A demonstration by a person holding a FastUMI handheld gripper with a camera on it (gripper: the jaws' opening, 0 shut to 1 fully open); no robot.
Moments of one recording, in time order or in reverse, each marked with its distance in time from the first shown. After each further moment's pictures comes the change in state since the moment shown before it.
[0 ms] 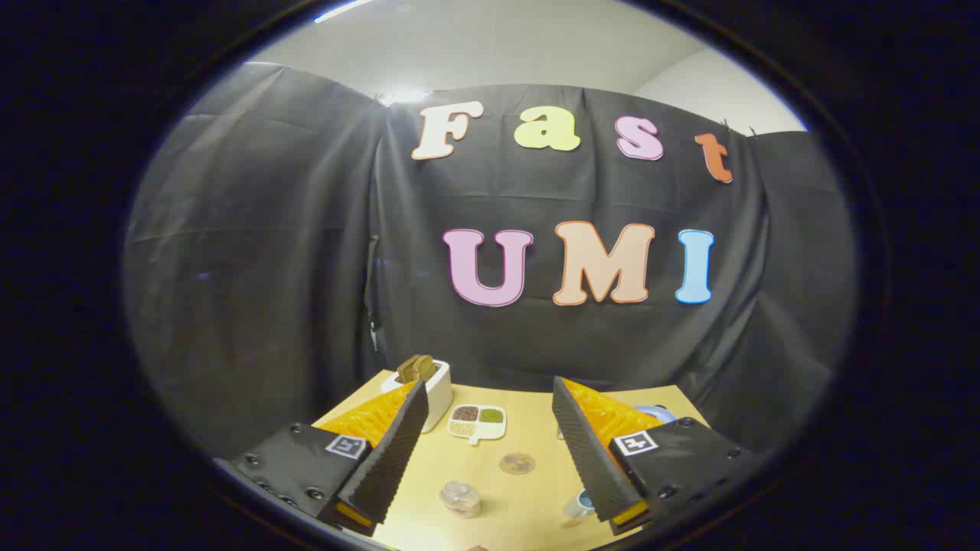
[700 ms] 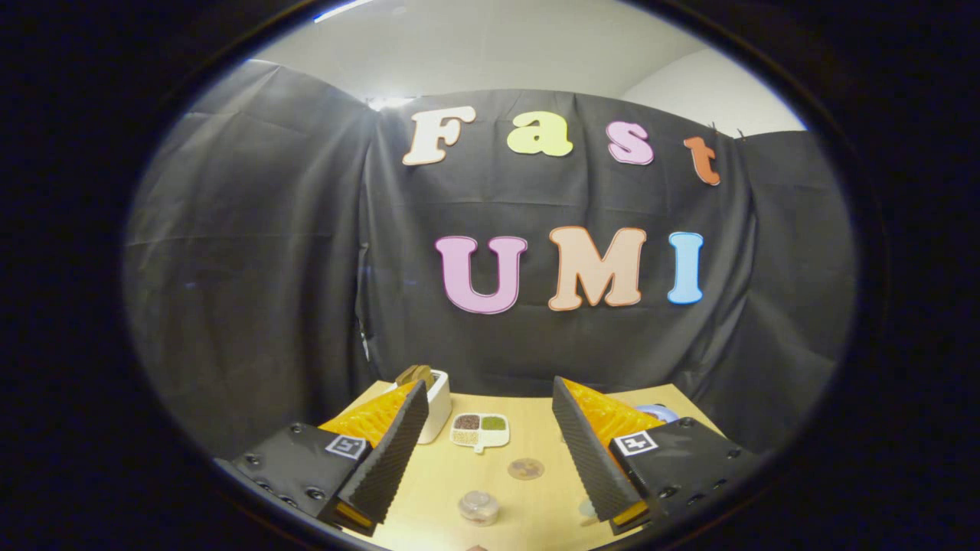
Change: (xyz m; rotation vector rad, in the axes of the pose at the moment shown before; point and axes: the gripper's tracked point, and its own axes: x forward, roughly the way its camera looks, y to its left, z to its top) arm 0.011 0.031 0.002 0.027 -0.029 -0.078
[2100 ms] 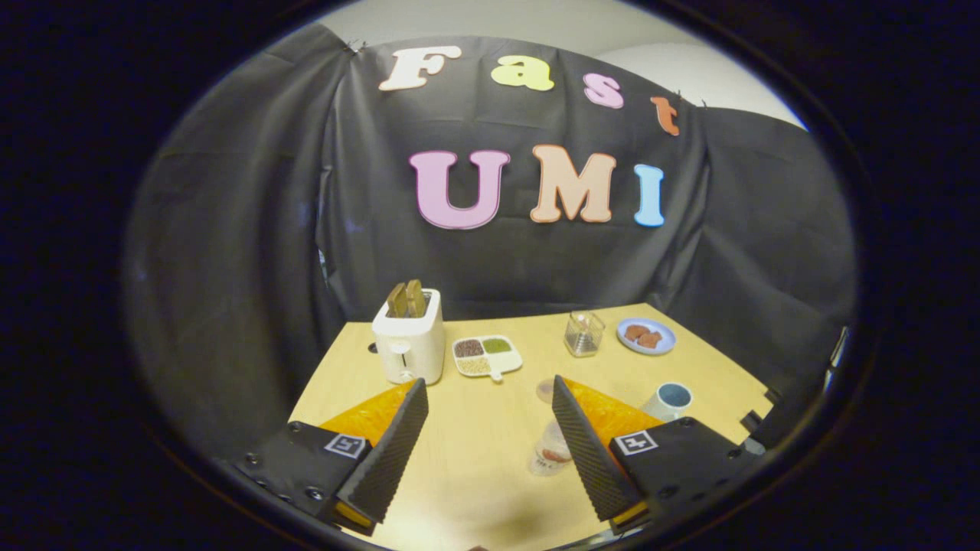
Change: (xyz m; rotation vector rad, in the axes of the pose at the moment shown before) arm 0.009 0.125 -0.181 0.043 0.228 -0.282
